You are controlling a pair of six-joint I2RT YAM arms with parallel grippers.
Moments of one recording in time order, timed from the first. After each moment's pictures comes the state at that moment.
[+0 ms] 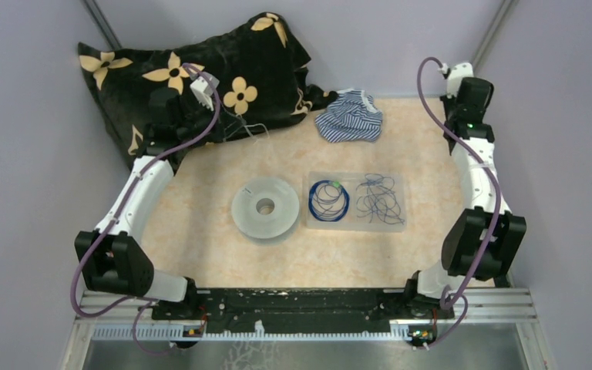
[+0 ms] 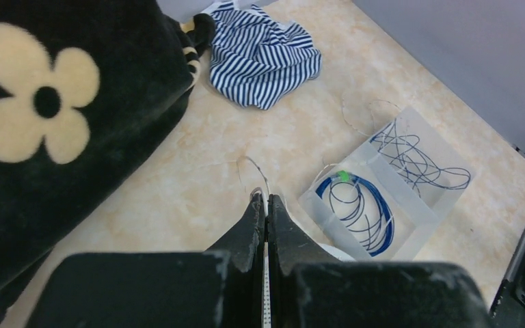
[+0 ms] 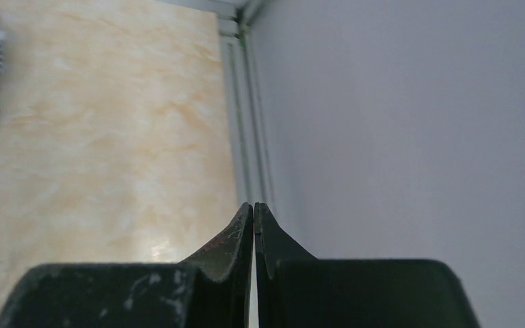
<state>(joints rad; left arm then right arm) -0.15 1.42 1.26 -0.10 0.69 -0.08 -0.14 1.50 1.39 -0.30 0.17 -0.44</state>
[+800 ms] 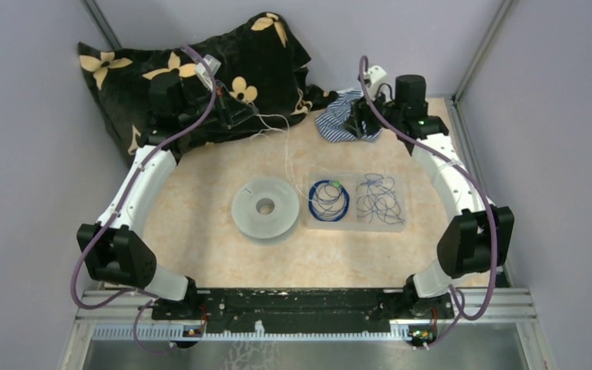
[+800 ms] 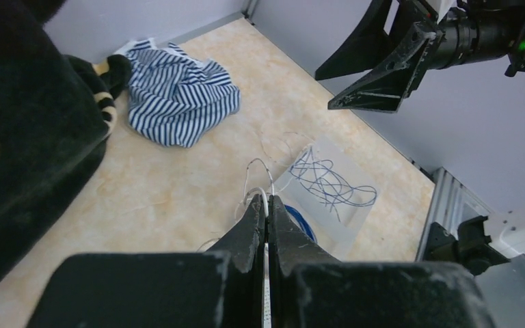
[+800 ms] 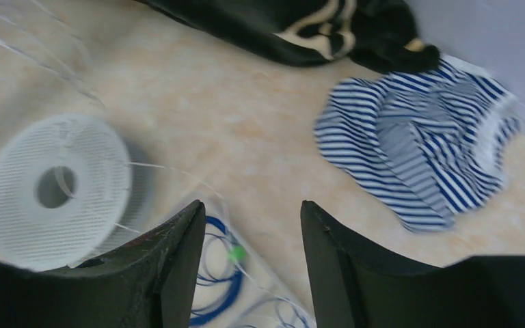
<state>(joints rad) -0.16 1.47 1.41 -0.06 0.84 -0.28 0.15 1.54 1.45 -0.40 -0.54 -0.22</state>
